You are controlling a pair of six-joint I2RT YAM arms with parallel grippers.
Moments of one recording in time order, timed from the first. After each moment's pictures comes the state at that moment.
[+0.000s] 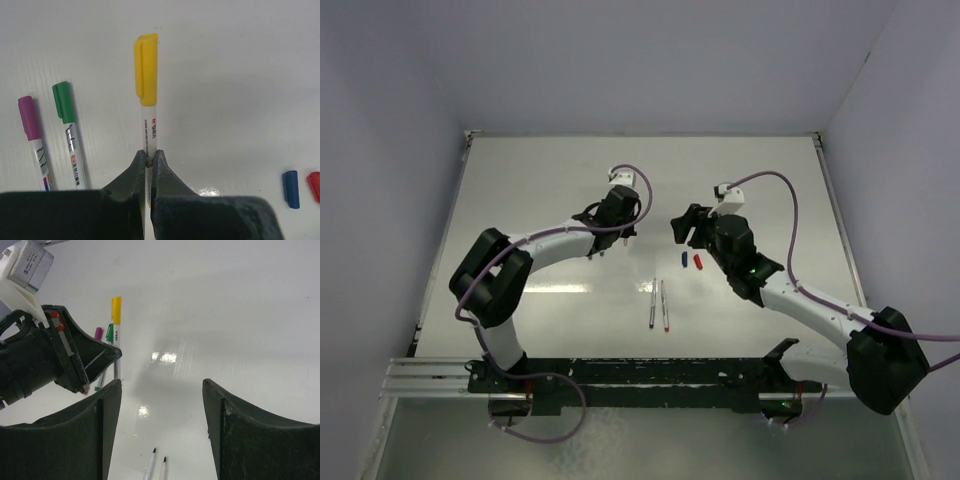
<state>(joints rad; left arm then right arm) -0.68 1.76 1.10 -0.03 -0.34 -0.44 0.63 1.17 0.63 0.27 0.27 0.50</state>
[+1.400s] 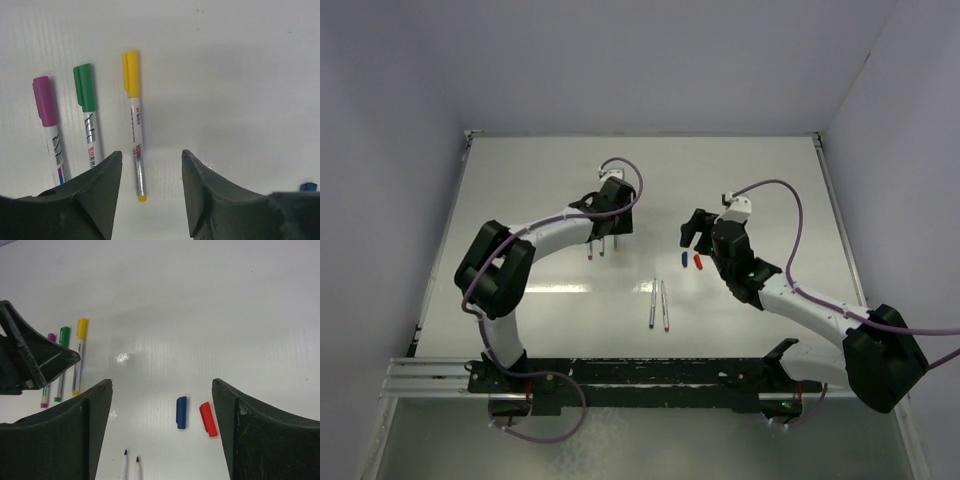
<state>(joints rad) -0.60 1.87 1.21 -0.23 -0.31 -0.54 0.63 1.19 0.58 0.21 0.43 0.55</state>
